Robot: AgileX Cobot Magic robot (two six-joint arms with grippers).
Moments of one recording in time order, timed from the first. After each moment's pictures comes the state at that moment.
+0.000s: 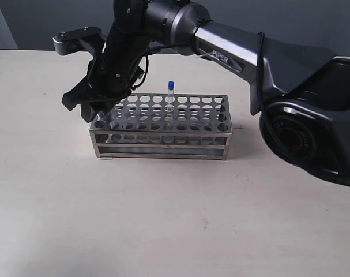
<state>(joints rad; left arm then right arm) -0.05 0.00 0.00 0.22 0.25 -0.04 0.88 2.43 -2.28 0.38 1.13 -0.30</state>
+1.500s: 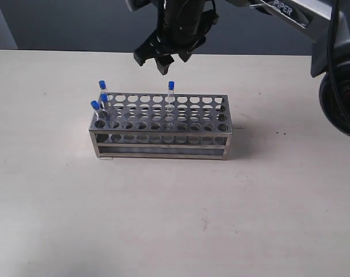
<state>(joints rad) -0.05 0.00 0.00 0.22 0.25 -0.04 0.75 2.27 -2.21 -0.10 1.22 -0.07</state>
